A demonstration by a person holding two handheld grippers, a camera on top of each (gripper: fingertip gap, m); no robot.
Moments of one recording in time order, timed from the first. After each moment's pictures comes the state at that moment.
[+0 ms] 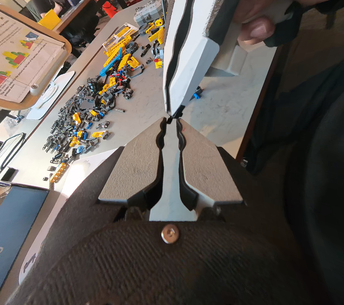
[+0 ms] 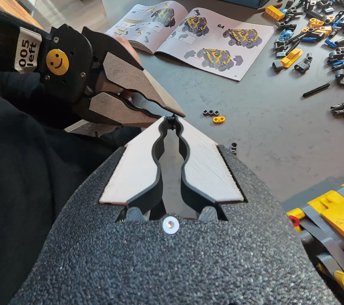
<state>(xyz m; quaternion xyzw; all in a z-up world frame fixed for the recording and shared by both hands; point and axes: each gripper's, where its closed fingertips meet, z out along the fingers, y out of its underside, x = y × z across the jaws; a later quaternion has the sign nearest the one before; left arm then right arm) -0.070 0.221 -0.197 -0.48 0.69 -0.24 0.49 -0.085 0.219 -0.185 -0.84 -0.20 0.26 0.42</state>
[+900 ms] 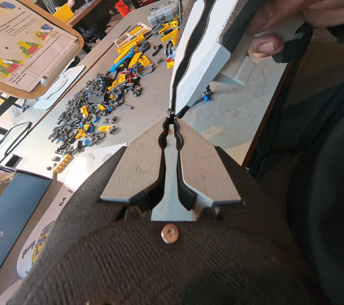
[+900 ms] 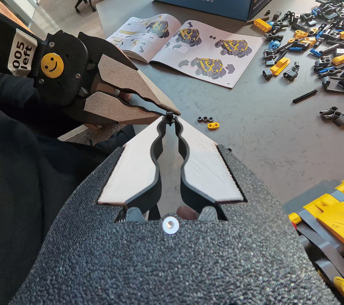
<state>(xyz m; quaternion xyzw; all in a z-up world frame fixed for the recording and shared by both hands) -0.072 0.231 -0.190 -0.50 0.66 -0.25 0.50 -0.083 0.227 -0.183 -0.83 -0.19 0.26 0.45</state>
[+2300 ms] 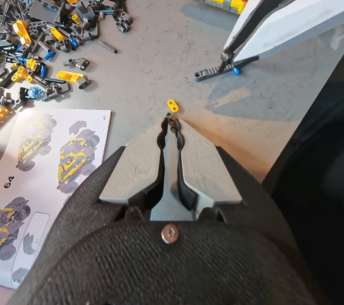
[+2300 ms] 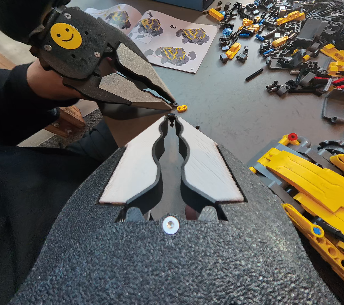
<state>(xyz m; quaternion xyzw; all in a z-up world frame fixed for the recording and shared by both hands) -0.065 0.263 -0.242 -0.65 0.65 -0.22 0.32 -0.043 0.223 -0.189 -0.86 -0.14 0.17 0.45</state>
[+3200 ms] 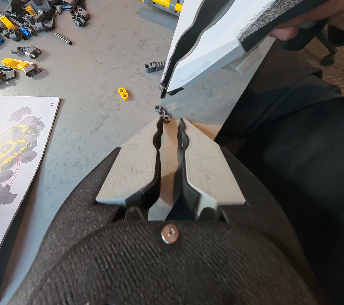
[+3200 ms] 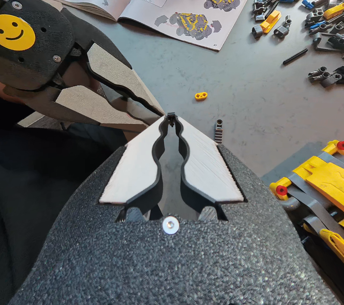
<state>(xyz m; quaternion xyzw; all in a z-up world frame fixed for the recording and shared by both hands) -0.079 0.209 -0.242 -0.64 0.64 -0.30 0.31 -0.068 0.218 -0.215 -0.89 -0.18 0.17 0.38</state>
